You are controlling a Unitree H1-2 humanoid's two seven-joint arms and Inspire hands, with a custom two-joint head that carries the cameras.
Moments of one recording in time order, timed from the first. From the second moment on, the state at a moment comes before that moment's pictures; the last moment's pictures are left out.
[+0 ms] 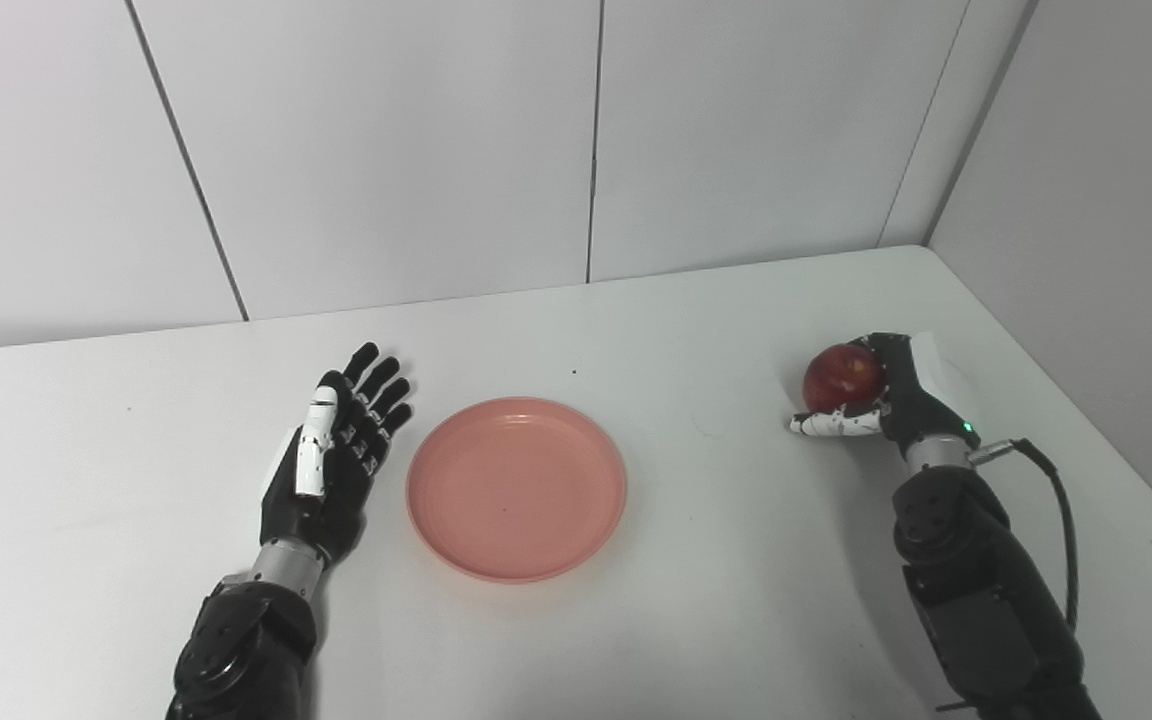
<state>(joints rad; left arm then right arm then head) -0.39 -0.02 0.03 0.33 -0.30 0.10 -0.28 -0.28 -0.37 -0.06 0.06 -0.58 0.46 -0.09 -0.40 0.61</state>
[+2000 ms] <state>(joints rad) -0.37 -0.08 0.02 0.31 -0.28 0.10 -0.22 -0.45 -0.14 0.24 -0.17 -0.74 0.44 0.00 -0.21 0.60</state>
